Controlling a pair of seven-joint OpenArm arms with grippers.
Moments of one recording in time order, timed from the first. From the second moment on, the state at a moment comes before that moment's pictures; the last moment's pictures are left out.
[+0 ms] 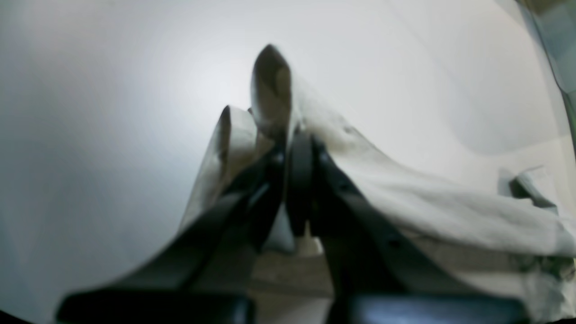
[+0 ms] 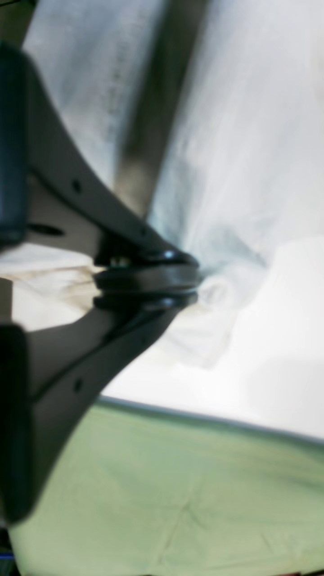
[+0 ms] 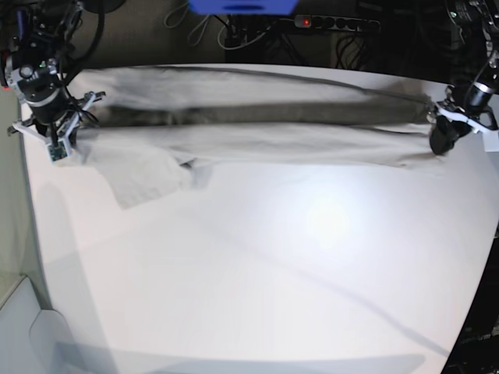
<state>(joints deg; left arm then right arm) 23.6 -16.3 -36.4 95.9 -52.3 -26.3 39.3 -18.9 3.5 32.5 110.7 -9.7 40.3 -38.1</state>
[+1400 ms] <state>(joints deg) 15.6 -20.7 -34.1 75.4 -52.1 -27.0 45.8 -20.7 3.7 32.1 102.3 -9.4 40.3 -37.7</state>
